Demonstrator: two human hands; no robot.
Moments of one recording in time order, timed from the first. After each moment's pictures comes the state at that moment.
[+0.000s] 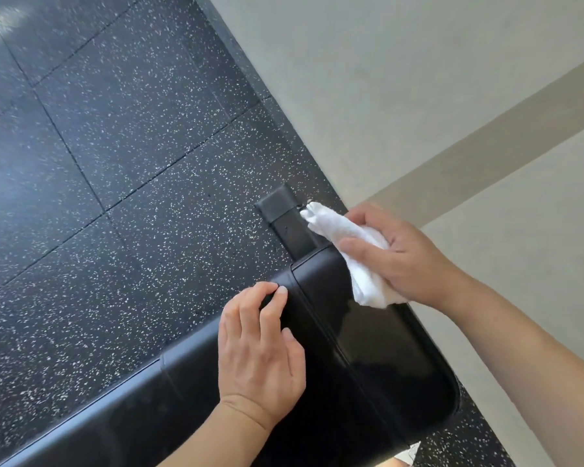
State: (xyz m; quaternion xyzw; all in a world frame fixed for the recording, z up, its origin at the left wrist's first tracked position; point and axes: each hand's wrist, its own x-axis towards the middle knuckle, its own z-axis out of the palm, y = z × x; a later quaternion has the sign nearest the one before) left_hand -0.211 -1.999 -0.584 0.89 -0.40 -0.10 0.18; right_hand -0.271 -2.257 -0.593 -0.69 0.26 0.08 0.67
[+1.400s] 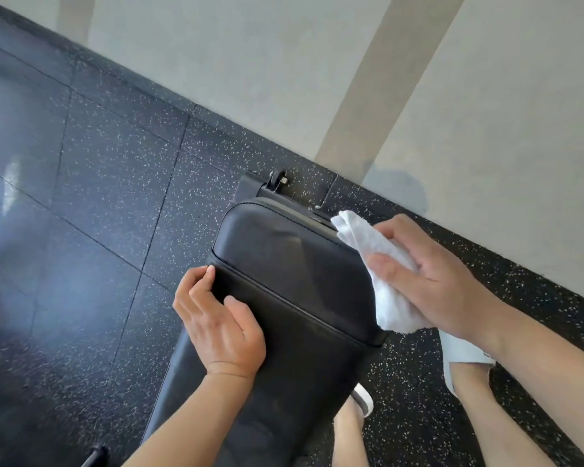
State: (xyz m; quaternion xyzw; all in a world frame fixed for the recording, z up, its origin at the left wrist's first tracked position) left_hand -0.214 -2.005 -0.585 0.90 -0.41 -0.06 0.14; right_hand -0.459 -2.181 -0.592 -0.59 0.38 -0.07 0.71
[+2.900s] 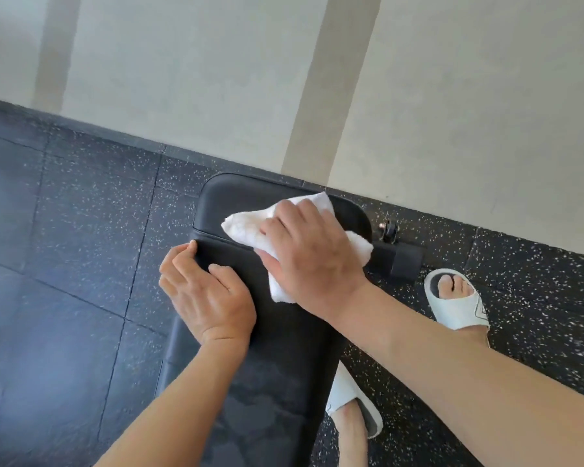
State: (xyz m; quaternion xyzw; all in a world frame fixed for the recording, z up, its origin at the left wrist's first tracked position) left_hand -0.212 -2.003 -0.591 0.89 -0.40 -0.06 0.19; right_hand -0.362 -2.082 -0.574 -0.84 0.47 -0.21 0.15
